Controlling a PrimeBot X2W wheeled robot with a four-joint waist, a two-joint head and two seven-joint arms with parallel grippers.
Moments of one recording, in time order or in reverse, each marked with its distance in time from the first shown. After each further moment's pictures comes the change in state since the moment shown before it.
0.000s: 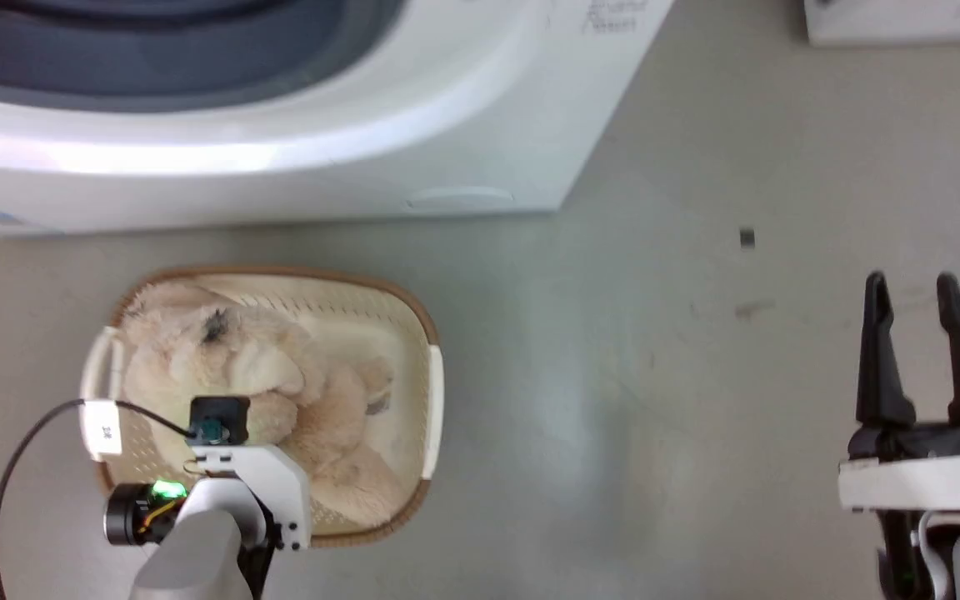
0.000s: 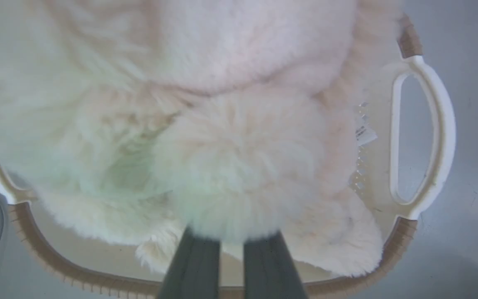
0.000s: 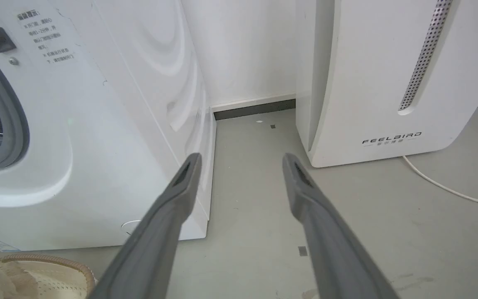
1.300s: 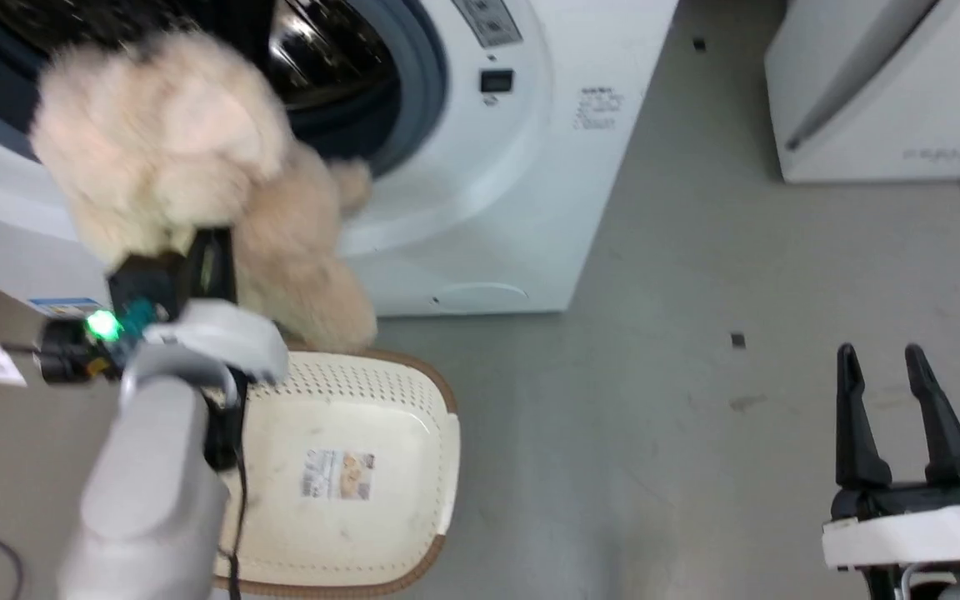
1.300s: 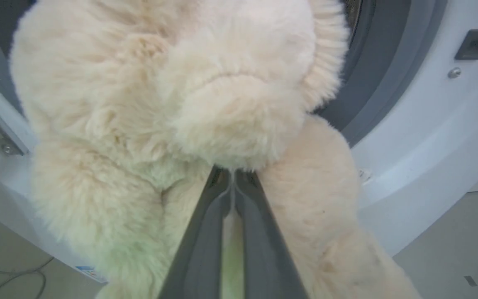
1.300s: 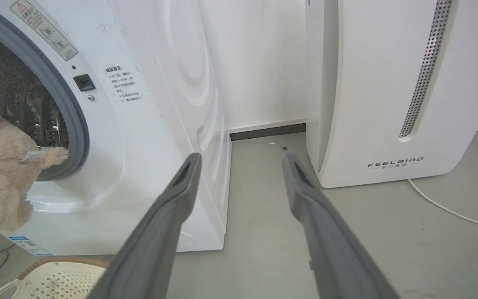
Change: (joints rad) left arm 0.066 0.028 0.162 -0.688 0.136 0.083 -0.007; right arm 0.123 0.000 0.021 0.012 -0.014 0.000 0.000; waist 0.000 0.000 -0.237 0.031
